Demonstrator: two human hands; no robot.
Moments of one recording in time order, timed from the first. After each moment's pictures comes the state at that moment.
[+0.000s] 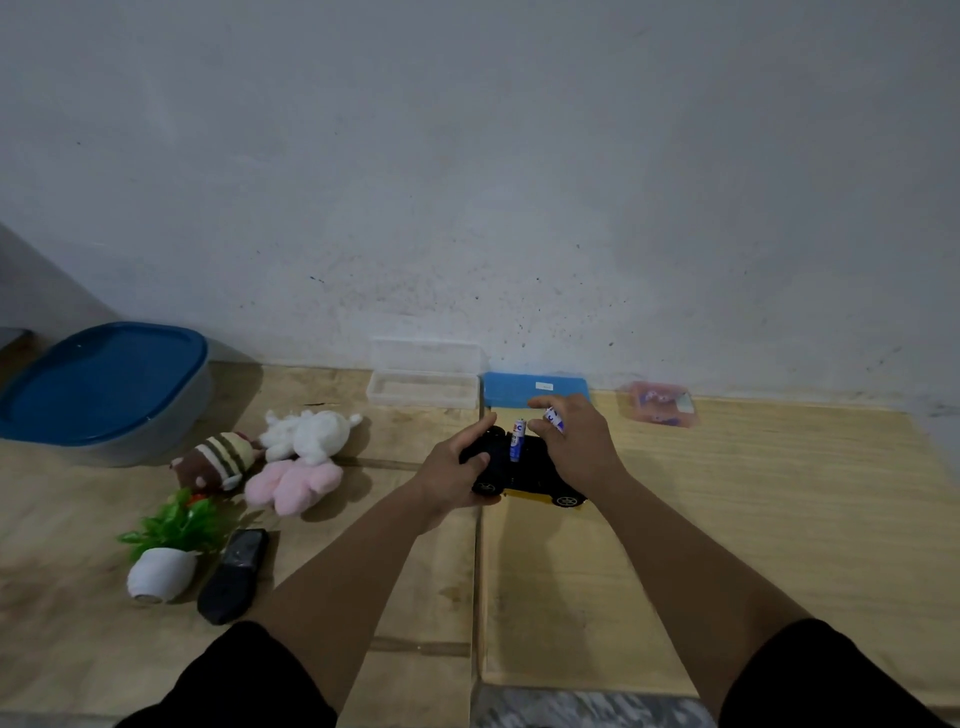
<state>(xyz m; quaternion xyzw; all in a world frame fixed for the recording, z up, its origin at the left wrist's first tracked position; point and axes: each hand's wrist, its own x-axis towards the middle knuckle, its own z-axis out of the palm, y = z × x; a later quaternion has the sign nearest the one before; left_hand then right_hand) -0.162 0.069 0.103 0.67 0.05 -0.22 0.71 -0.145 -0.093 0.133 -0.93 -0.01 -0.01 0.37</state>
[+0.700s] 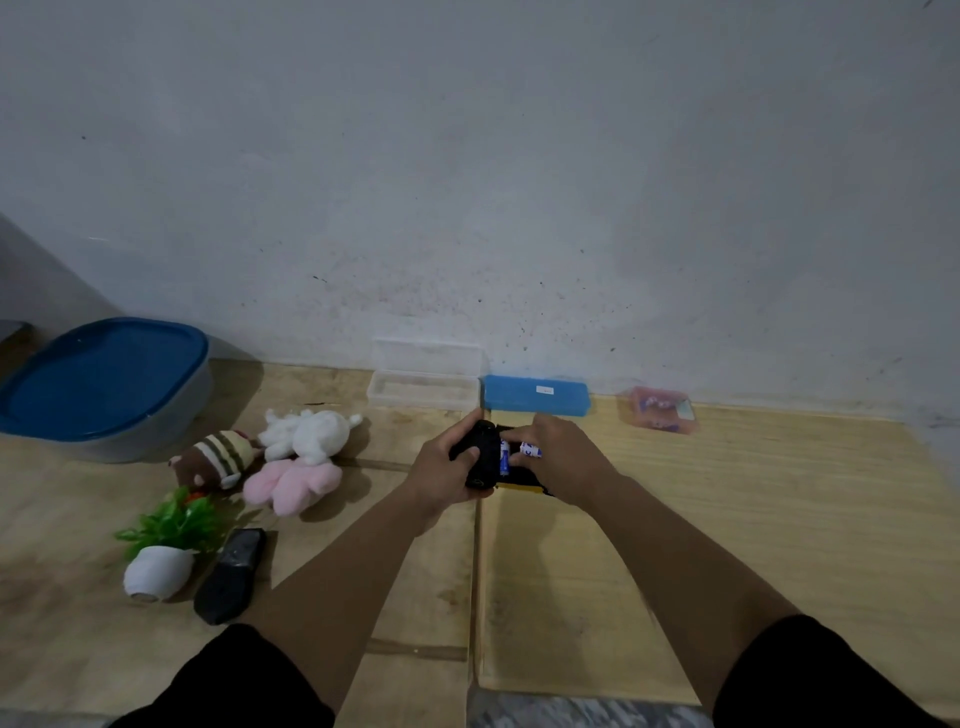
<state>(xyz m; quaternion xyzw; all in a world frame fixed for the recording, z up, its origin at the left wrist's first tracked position) -0.158 0.075 0.101 0.65 0.07 -0.17 0.73 -0.148 -0.082 0.140 -0.96 -0.12 0.10 0.23</state>
